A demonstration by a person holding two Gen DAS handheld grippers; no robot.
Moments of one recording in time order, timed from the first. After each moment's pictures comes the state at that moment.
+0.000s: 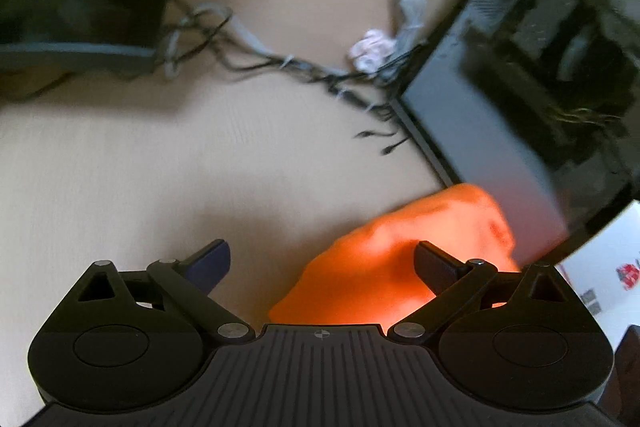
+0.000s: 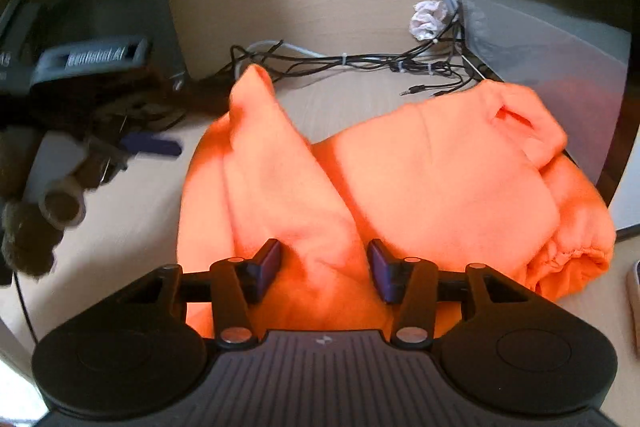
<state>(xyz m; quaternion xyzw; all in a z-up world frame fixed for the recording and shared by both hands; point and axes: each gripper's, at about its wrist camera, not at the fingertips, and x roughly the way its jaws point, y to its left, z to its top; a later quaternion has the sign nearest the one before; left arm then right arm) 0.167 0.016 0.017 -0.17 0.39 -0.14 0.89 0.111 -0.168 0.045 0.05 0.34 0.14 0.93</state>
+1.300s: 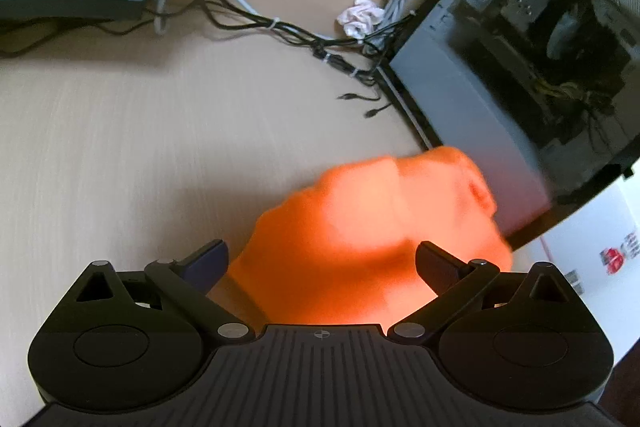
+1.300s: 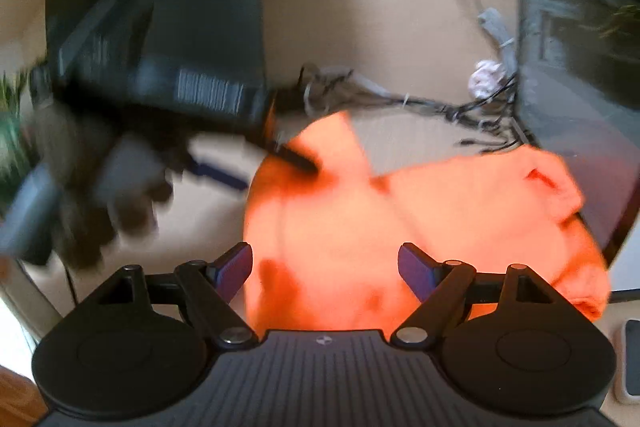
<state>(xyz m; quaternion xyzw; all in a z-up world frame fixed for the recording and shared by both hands) 0.146 0.007 0.004 -0.18 0.43 -0.14 0.87 0.065 -0.163 0.078 0.00 0.28 0.20 0.94</state>
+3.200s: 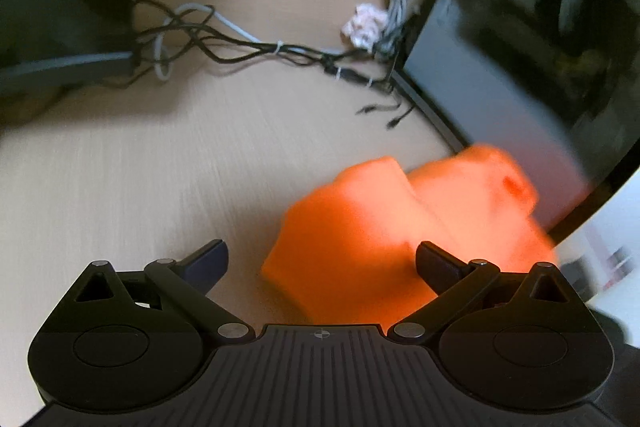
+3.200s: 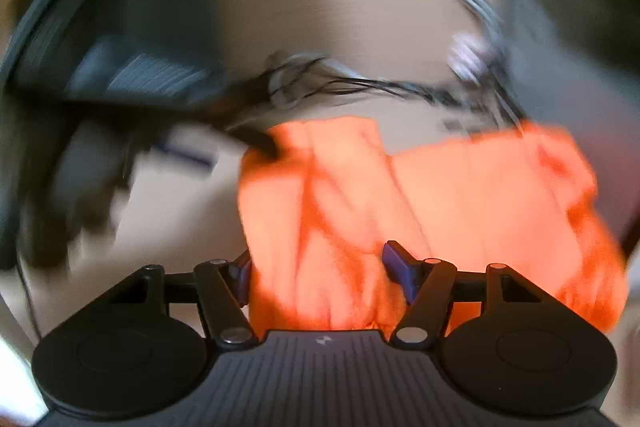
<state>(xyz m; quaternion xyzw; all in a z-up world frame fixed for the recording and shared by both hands) 0.160 0.001 0.012 -0.15 0.41 -0.12 0.89 0.127 -0.173 0.064 0.08 0.32 0.19 0.92</state>
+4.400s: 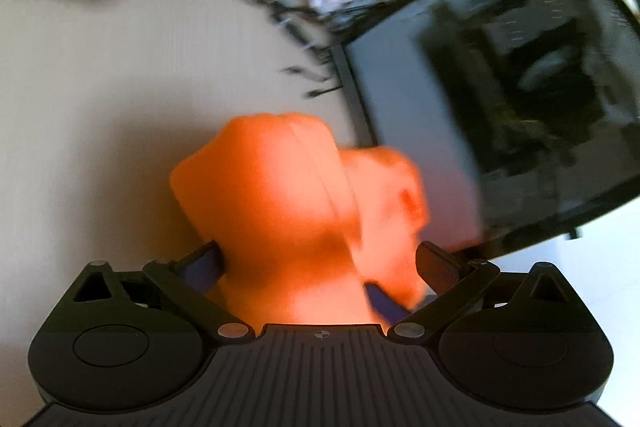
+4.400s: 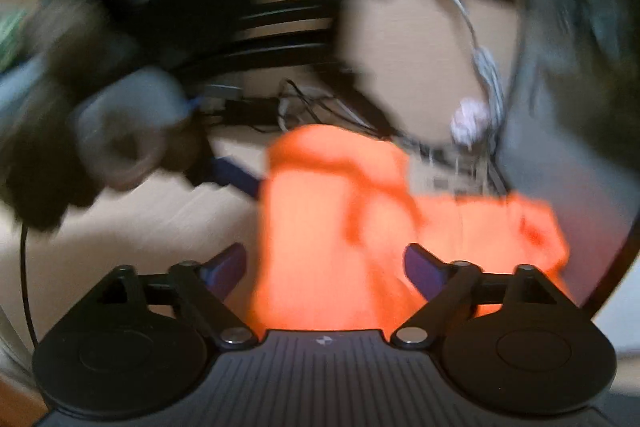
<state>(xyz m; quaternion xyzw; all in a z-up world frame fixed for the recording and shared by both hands) 0.183 -0.025 0.010 -0.32 0.45 -0.21 0.81 0.093 -0.144 0.064 -0.13 0.22 0.19 0.95</state>
